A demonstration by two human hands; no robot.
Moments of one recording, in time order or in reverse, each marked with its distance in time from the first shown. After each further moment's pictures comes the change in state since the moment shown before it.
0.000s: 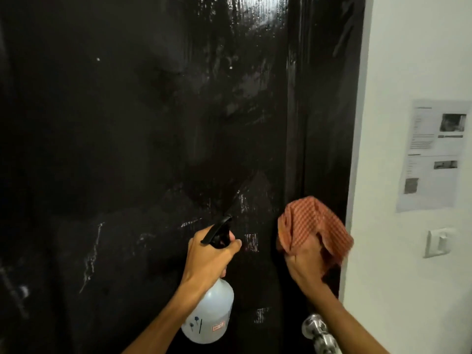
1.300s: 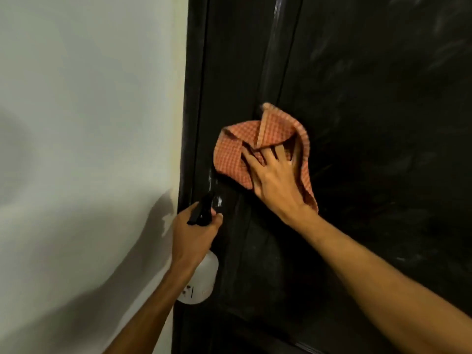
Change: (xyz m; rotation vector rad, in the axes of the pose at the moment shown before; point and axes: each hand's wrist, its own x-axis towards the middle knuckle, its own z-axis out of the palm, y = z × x) left_hand -0.066 -0.151 -0.336 0.039 0.709 -0.119; right_hand -0.039 -0.359 0.297 -0.393 -0.255 -0.940
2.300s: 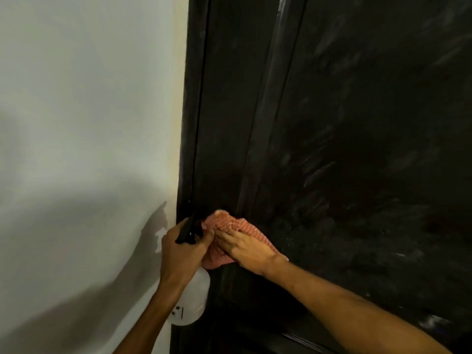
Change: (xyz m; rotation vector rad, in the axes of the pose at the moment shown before) left_hand -0.015 -0.047 -0.044 0.024 -0.044 -0.119; right_hand -0.117 -0.108 0.085 -0.300 -0.631 -0.750
